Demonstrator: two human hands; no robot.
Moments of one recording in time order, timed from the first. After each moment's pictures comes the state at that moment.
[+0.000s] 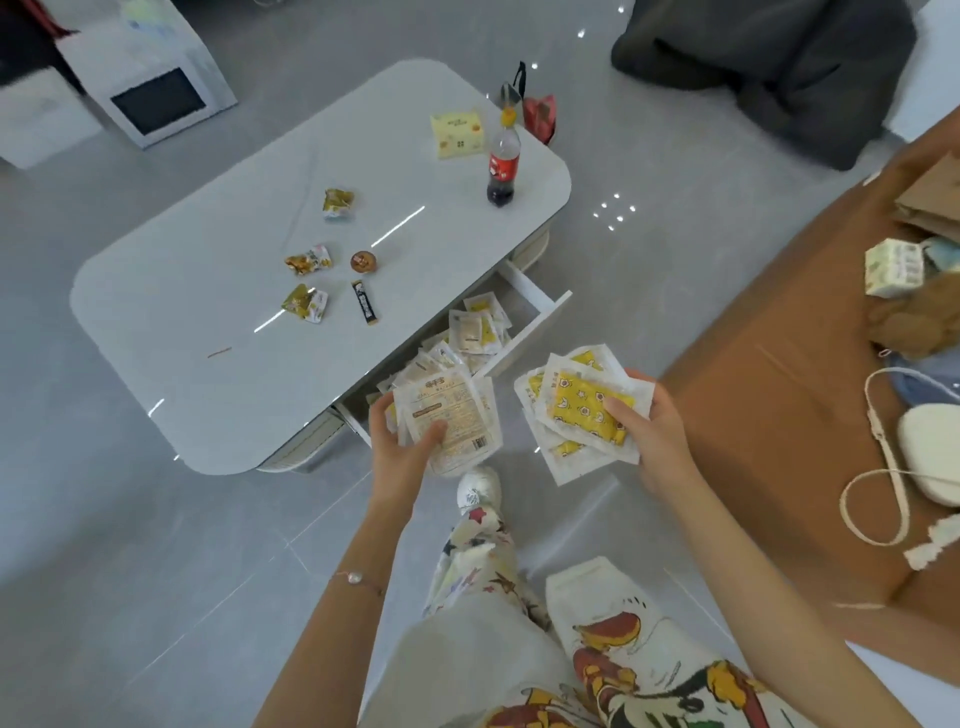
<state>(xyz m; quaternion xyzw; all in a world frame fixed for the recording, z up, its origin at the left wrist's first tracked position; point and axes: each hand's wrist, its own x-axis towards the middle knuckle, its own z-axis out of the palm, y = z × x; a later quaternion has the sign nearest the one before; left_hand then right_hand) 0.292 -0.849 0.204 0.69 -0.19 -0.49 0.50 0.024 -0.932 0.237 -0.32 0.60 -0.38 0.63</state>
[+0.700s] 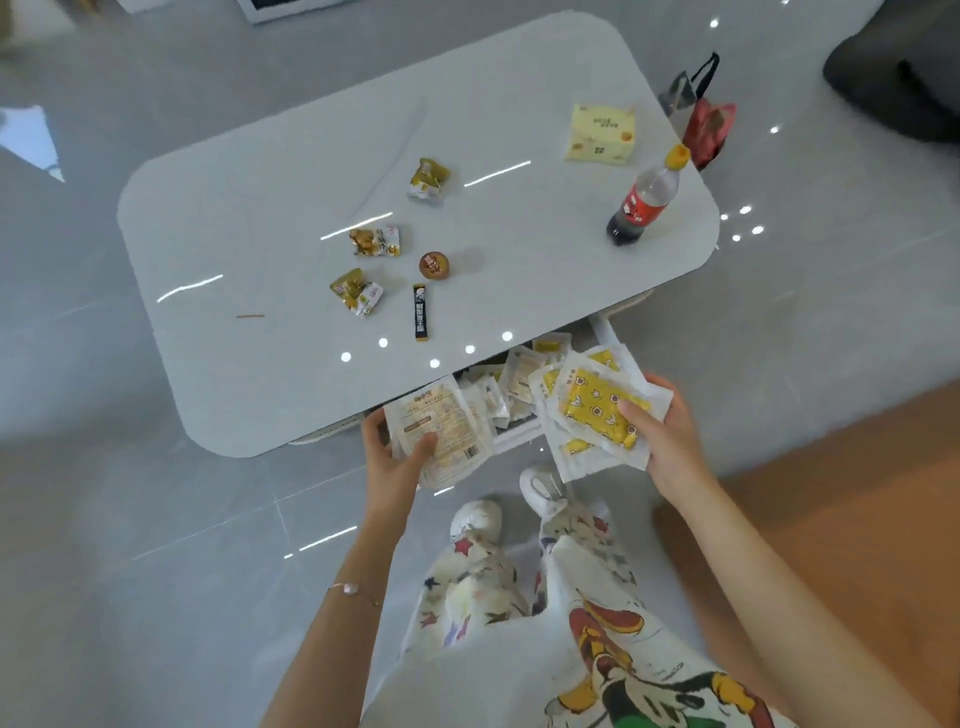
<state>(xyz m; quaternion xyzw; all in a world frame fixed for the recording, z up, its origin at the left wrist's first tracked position) 0.360 -0.987 0.111 0.73 0.00 -0.42 0.54 0.129 -1.184 0.148 -0.36 0.58 -0.21 0.70</state>
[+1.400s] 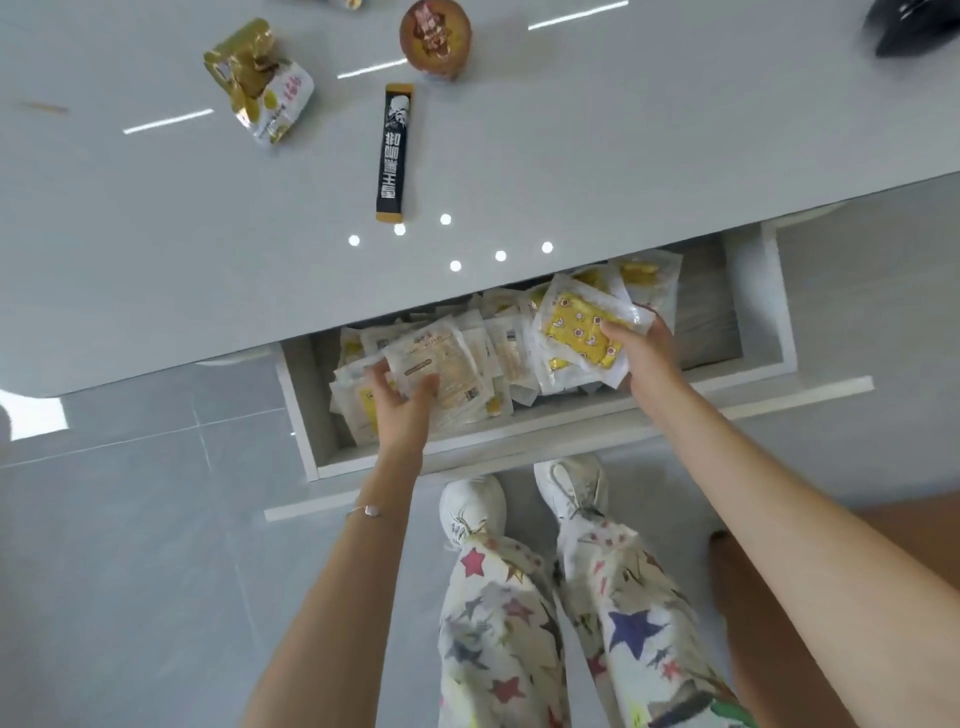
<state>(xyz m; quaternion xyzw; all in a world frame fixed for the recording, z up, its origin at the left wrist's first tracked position) 0.357 -1.040 -0.250 0.78 0.18 -0.38 0.47 0.207 -1.265 -0.271 -0.38 0.62 -0.06 0.68</state>
